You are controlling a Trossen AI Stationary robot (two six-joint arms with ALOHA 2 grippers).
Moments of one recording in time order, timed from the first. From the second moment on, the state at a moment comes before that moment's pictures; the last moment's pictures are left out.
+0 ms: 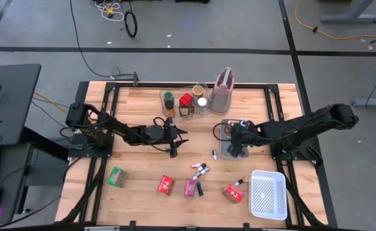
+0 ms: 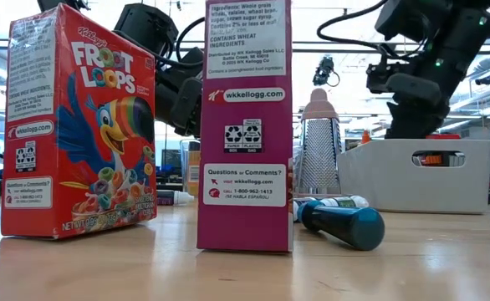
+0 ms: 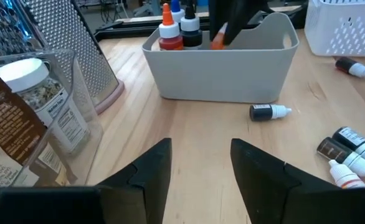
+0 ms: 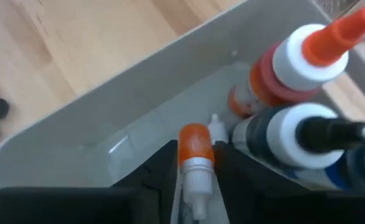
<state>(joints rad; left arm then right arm) -0.03 1.70 0.56 0.85 -0.25 0.03 0.13 1.22 0.66 -0.60 0.34 0.70</state>
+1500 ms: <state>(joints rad) -0.14 1.63 0.56 0.18 -0.17 -0.21 0.11 1.22 0.66 0.24 0.40 -0.09</state>
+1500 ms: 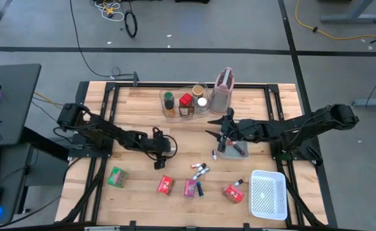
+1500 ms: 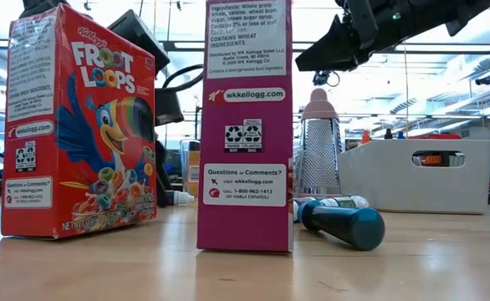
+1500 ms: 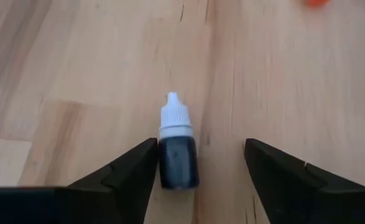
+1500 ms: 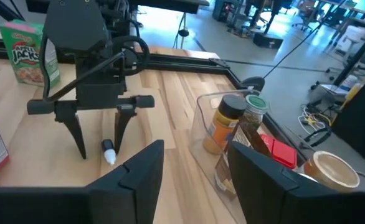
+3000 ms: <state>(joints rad) -0.10 1.60 0.81 0.67 -0.20 0.34 0.11 1.35 0.66 0.50 0.15 -0.18</state>
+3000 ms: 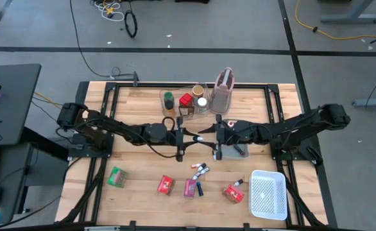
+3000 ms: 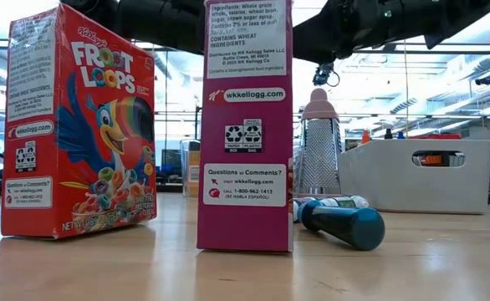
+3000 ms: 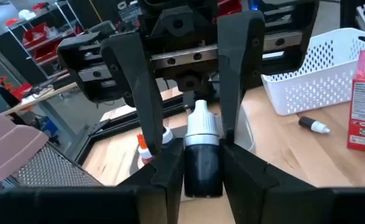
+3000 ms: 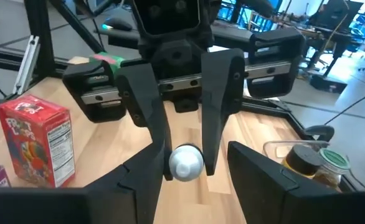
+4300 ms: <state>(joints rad) -0.10 1.60 0.82 0.65 -0.37 0.31 0.11 1.31 0.65 0.35 0.24 -0.20</state>
